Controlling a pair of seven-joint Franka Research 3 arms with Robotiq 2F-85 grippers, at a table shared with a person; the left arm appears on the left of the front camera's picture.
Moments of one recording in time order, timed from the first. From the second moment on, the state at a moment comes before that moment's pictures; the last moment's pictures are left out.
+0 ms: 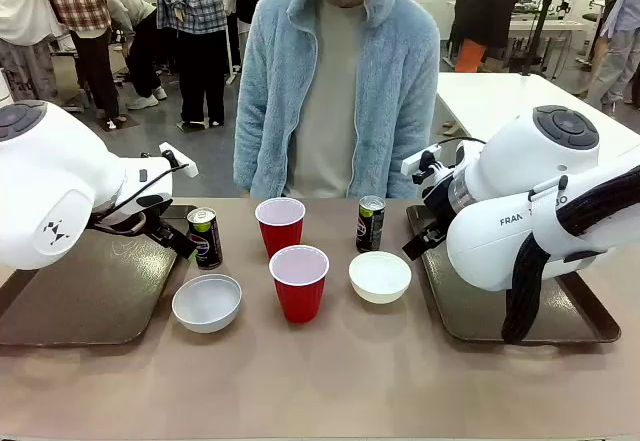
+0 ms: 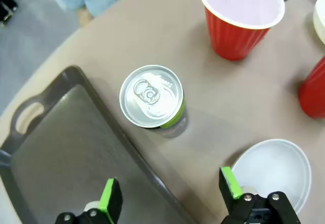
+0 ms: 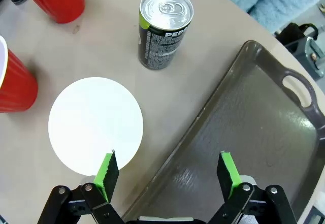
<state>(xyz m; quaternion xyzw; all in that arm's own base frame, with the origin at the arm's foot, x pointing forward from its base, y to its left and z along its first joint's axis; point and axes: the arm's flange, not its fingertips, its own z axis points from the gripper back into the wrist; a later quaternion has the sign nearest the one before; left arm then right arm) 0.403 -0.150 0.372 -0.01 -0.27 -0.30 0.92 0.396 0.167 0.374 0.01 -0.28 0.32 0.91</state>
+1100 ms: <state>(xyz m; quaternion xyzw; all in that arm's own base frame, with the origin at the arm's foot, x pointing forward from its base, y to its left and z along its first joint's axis) 0.403 -0.150 0.372 -0.01 -0.27 -0.30 0.92 0.396 0.167 0.374 0.01 -0.28 0.32 0.91</state>
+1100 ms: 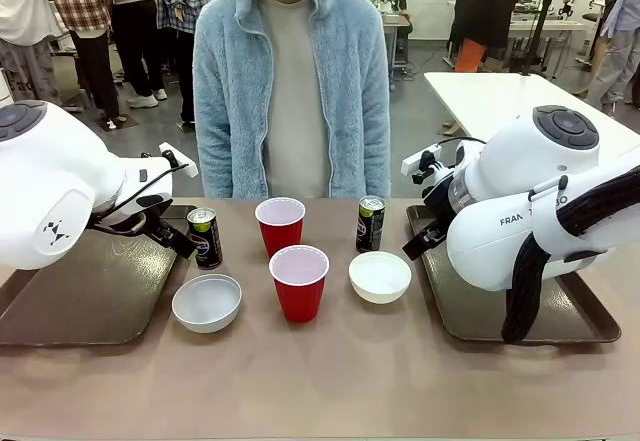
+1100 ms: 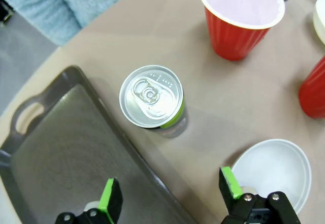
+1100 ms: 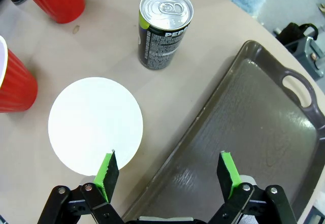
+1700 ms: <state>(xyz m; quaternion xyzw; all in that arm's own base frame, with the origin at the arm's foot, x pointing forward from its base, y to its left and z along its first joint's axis) 0.392 -0.145 0.407 0.00 -0.26 -0.32 0.91 0.385 0.162 0.402 0.00 -0.26 0.32 0.91</state>
